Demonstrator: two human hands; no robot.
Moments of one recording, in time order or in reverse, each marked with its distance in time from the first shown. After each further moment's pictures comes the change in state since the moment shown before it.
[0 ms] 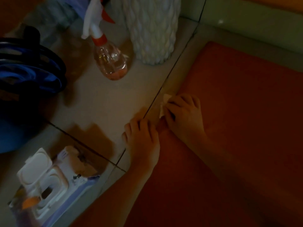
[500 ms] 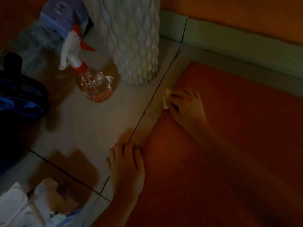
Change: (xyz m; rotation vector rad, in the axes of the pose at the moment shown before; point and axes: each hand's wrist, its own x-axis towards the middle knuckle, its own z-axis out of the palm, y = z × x) left_hand 0.001 -0.002 0.003 -0.025 0.034 0.012; right_hand 0.059 0.083 -0.004 -0.028 -0.133 0.046
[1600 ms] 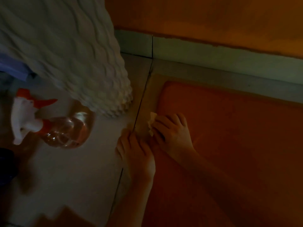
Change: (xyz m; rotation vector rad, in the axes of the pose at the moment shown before) left_hand 0.103 0.076 0.053 -0.056 -0.018 0.029; right_hand -0.002 0.004 0.008 0.021 0.160 0.056
